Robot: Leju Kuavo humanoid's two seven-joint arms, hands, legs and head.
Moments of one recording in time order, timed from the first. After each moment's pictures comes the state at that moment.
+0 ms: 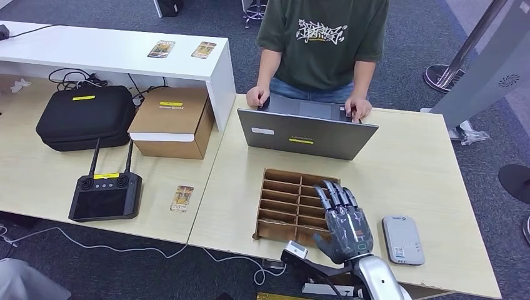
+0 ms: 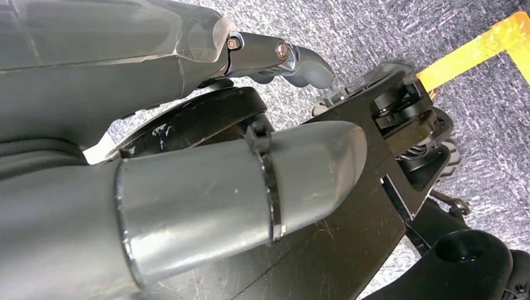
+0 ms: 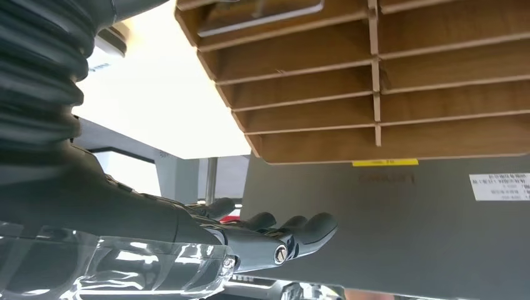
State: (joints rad) left arm -0.12 -0.23 0.49 -0.22 -1.05 0.02 0.02; right arm -0.12 -0.07 0.47 -1.49 1.34 -0.13 0.01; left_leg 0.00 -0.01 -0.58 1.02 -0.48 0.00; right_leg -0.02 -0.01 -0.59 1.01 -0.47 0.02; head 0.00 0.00
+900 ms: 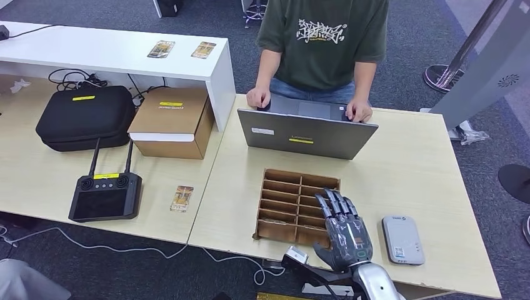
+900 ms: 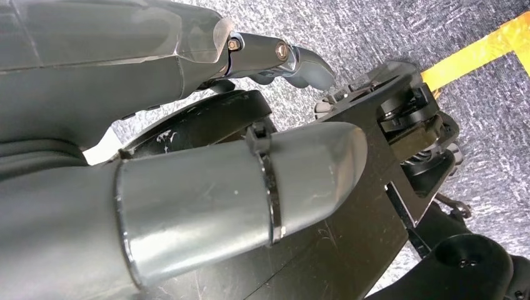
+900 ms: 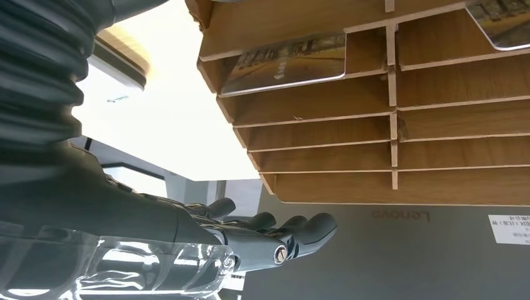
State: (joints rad) left arm -0.12 -0.22 0.51 -0.22 -1.02 0.02 0.03; right arm -0.07 -0.06 0.44 -1.48 1.35 -0.11 0.02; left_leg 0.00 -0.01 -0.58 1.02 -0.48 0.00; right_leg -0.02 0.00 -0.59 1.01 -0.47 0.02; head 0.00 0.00
